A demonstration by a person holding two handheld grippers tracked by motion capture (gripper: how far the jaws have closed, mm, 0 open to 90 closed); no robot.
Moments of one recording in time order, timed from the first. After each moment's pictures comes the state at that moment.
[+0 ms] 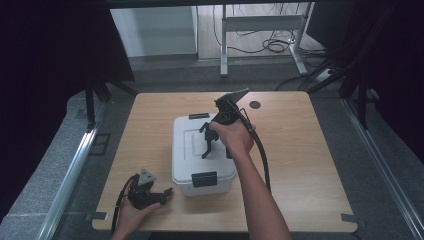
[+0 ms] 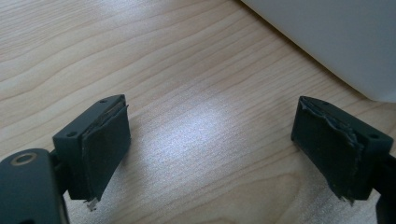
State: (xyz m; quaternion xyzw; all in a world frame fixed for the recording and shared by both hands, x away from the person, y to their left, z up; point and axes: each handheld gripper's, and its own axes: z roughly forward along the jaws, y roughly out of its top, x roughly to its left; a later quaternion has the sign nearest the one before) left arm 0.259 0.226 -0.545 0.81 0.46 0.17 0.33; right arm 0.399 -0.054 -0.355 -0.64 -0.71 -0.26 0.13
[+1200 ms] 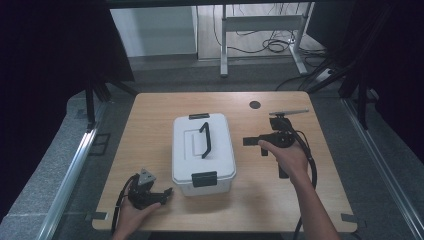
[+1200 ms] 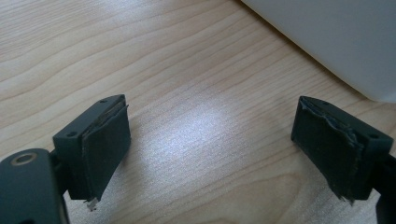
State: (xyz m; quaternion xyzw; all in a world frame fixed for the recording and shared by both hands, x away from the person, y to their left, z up) left arm 0.260 0.226 -0.545 0.81 0.46 0.17 0.33; right arm 0.351 -0.192 -0.383 -0.56 -0.72 -0.41 0.05
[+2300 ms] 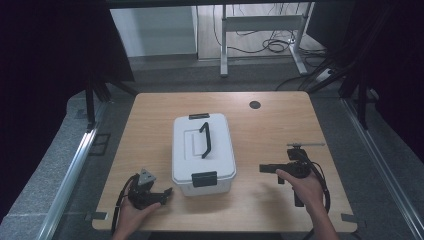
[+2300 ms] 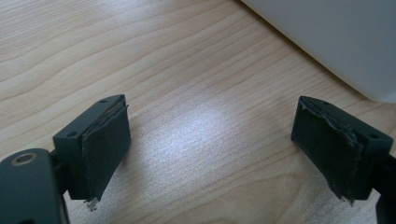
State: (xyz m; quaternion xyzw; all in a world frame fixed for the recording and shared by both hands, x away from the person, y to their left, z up) left arm 0.260 0.226 -0.545 0.81 0.46 0.17 0.33; right arm 0.311 -0.245 -0.461 -0.58 -0.71 -0.41 0.06
